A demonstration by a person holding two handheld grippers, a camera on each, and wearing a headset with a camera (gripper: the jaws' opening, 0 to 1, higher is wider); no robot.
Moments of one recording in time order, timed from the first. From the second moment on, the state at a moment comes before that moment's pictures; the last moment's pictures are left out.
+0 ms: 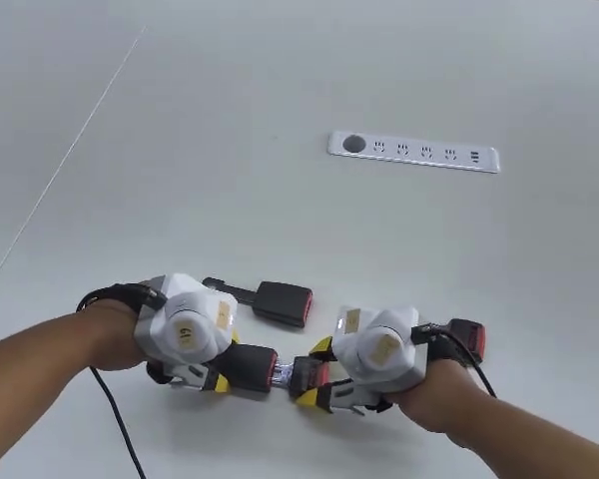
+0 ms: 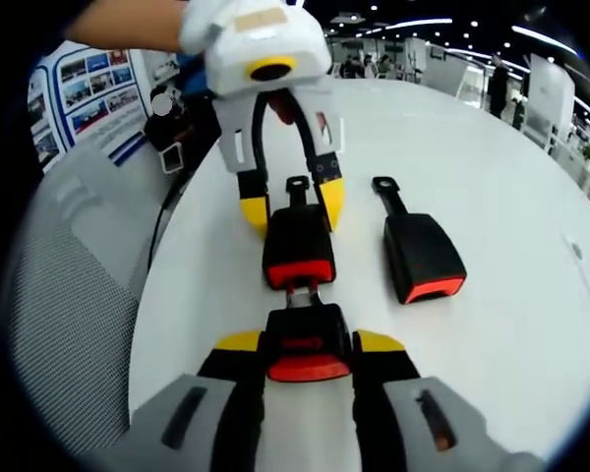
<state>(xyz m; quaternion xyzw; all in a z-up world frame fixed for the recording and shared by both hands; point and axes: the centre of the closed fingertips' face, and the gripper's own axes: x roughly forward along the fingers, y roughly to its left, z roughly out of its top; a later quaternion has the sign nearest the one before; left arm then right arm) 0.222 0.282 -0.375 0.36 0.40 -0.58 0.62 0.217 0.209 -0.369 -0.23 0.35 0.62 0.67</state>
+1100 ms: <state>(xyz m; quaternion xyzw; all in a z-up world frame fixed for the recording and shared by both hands) 0.220 0.286 -0.374 0.37 0.38 -0.60 0.60 0.215 0.222 -0.367 -0.23 0.34 0.62 0.67</state>
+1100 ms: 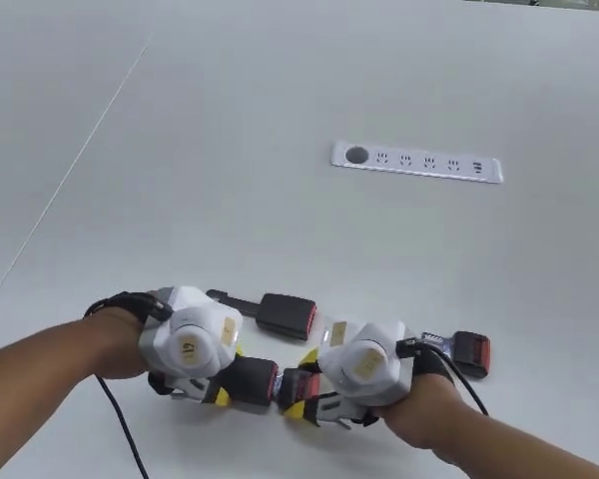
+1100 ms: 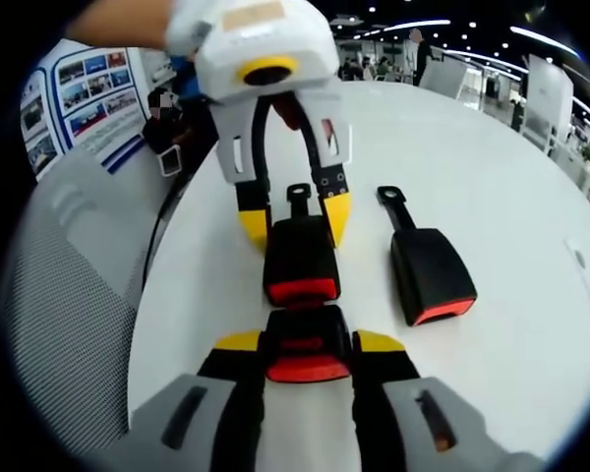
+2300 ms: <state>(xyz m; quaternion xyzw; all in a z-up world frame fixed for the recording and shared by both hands) 0.219 0.283 -0.371 0.31 0.35 -0.63 0.61 0.211 0.219 -0.362 -0.21 0.28 0.62 0.71</state>
